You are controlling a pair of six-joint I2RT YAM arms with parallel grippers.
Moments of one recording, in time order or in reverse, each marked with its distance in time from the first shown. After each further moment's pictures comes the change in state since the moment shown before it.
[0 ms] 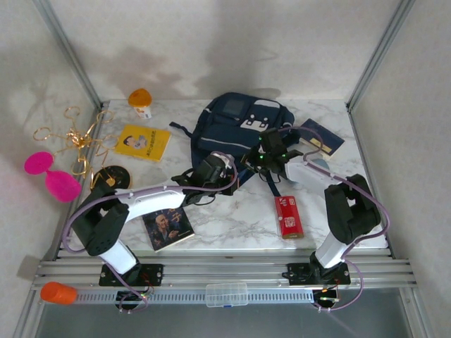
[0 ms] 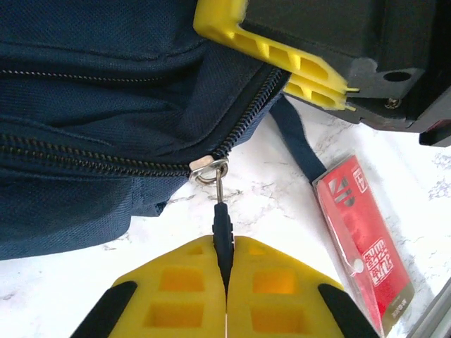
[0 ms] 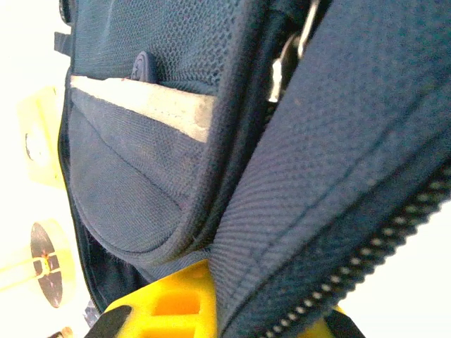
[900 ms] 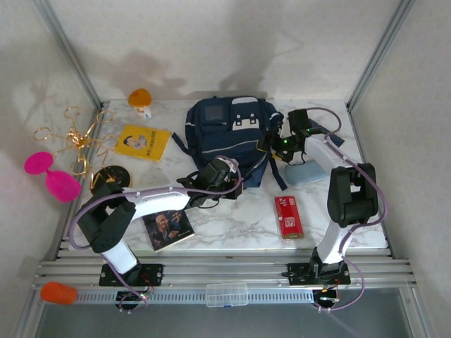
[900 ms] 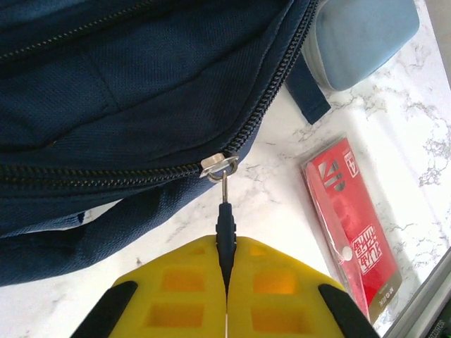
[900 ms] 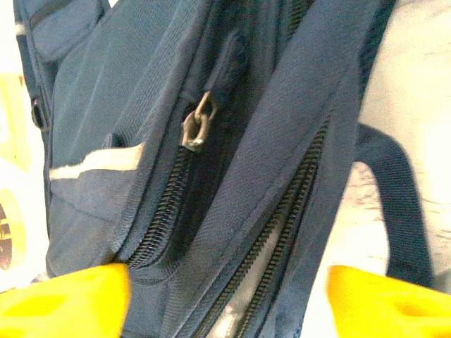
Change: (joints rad) left arm -0.029 0.064 0.017 0.023 0.030 -0.044; right arm -0.296 0.120 0.242 -0.310 -0.198 -0.438
